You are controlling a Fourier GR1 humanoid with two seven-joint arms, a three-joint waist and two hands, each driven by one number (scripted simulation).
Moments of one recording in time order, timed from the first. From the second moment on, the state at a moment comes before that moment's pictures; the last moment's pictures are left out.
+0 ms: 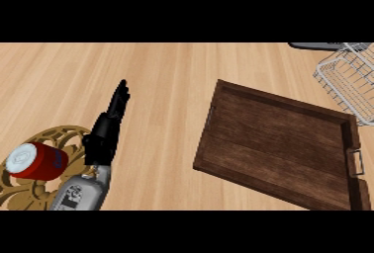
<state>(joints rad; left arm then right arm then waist) -0.21 0.13 -0.23 -1.51 -0.05 0.28 0.05 -1.53 -0.57 0.24 -0.27 0.93 0.10 1.24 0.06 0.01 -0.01</state>
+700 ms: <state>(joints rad) -0.21 0.13 -0.22 -1.53 -0.05 0.28 0.06 -1.60 -0.62 0.19 -0.13 1.01 -0.02 1.23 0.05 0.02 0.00</state>
